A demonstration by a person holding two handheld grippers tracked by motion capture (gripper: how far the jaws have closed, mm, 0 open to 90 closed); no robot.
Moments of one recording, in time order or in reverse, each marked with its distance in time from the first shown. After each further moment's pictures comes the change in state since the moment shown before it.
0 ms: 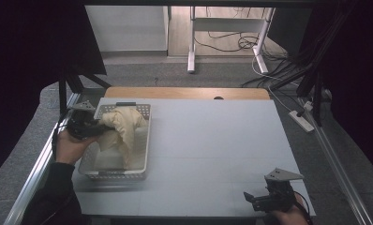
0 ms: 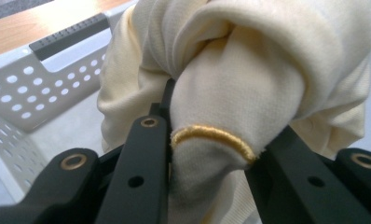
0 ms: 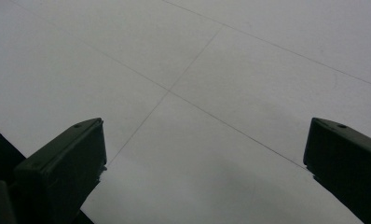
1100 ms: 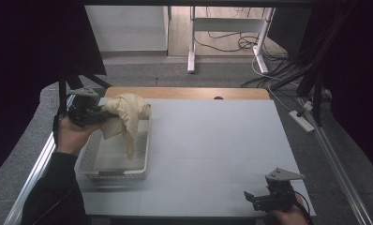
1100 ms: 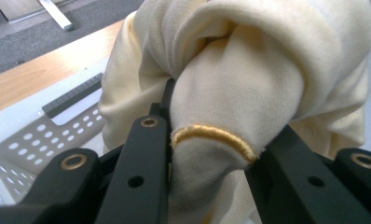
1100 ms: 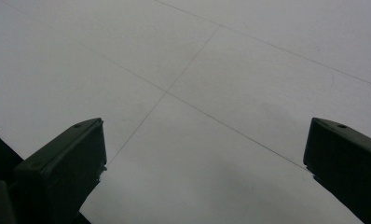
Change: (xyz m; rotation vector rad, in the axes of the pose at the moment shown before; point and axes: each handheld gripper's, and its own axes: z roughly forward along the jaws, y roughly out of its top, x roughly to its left) left arm -0.019 0.050 -0.019 -0.035 0.018 0.043; right arm -0.001 0.000 0.000 -0.008 -0.004 0.011
